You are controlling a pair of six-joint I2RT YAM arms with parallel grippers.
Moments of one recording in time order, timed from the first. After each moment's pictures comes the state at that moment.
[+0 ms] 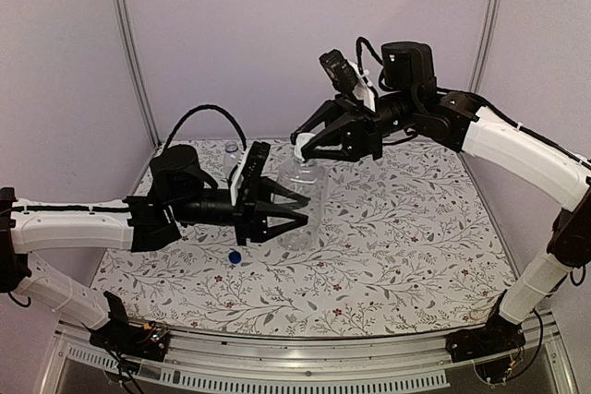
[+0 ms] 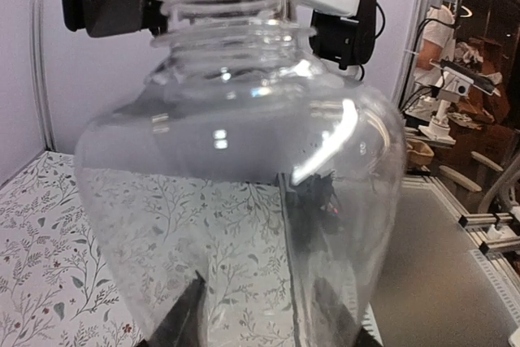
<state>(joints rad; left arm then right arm) -0.97 1.29 0.78 0.51 0.63 -0.13 0.81 1.61 1.64 -0.25 -1.18 -0.10</state>
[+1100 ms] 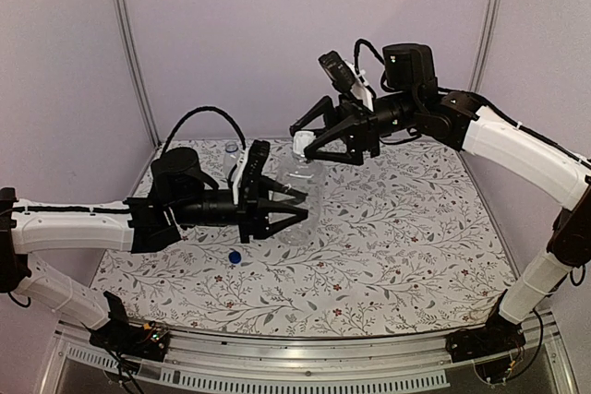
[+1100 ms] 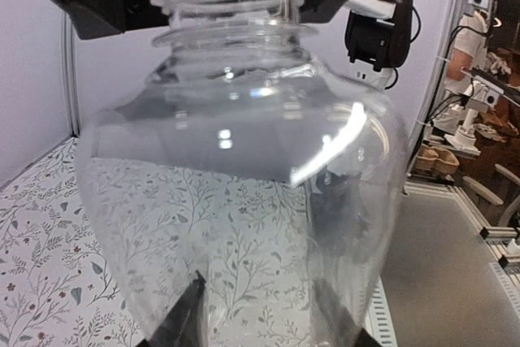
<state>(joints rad) -0.96 1.29 0.77 0.51 0.52 -0.14 0.79 1.61 1.63 -0.27 -1.10 -0.09</state>
